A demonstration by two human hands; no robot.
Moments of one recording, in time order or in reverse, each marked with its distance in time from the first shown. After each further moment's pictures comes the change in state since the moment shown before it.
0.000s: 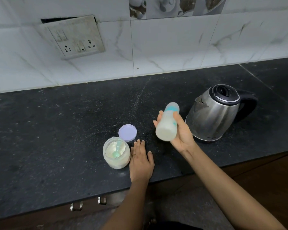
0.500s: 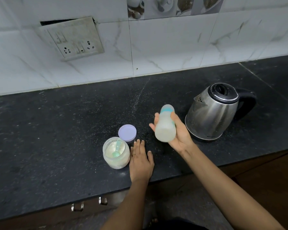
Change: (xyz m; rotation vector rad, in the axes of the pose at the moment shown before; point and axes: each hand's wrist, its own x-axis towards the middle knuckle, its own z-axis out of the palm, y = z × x) left_hand 0.000 0.001 -0.001 0.000 -0.015 0.004; right_hand 0.006 0.002 -0.004 0.052 -0.001 0.047
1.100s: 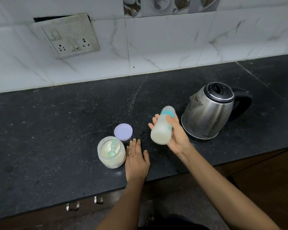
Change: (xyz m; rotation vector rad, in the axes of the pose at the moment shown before) left_hand 0.000 0.001 0.002 0.026 0.013 -0.016; right_hand -0.010 0.002 -0.007 -0.073 0.070 -0.061
